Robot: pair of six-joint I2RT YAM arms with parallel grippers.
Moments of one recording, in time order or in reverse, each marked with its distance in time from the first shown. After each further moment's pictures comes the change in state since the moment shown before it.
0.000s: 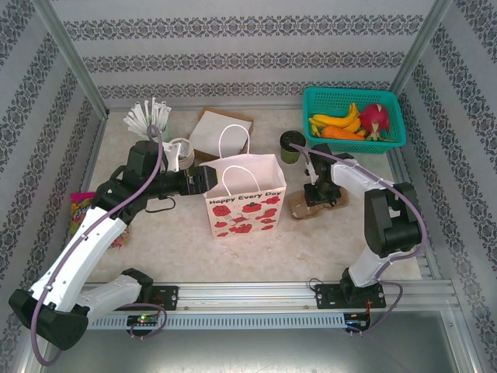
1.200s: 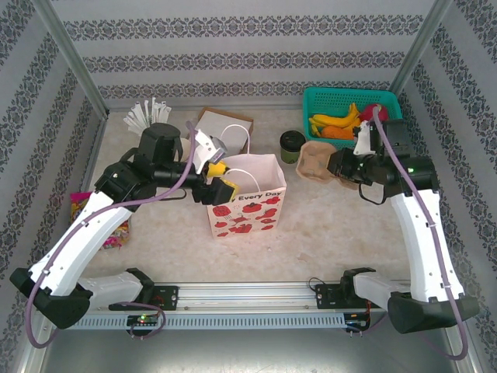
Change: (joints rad) left arm -0.178 0.149 0.289 -0.094 0.260 0.629; right arm -0.110 -0.556 0.400 -0.335 -0.330 0.383
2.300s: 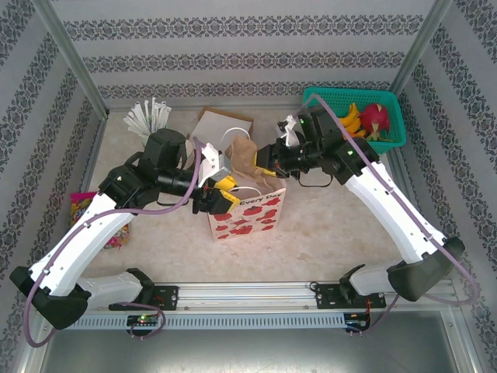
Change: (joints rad) left arm -0.031 -0.016 -0.042 -0.011 0.159 0.195; right arm 0.439 0.240 0.053 0.302 -0.280 0.424
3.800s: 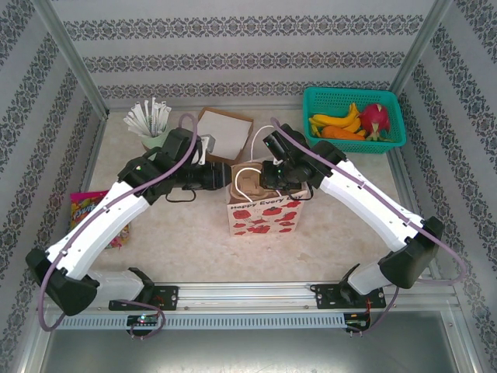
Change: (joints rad) left arm 0.007 0.122 0.007 -0.066 -0.626 -0.887; right arm 0.177 0.110 0.021 -0.227 0.576 -0.145
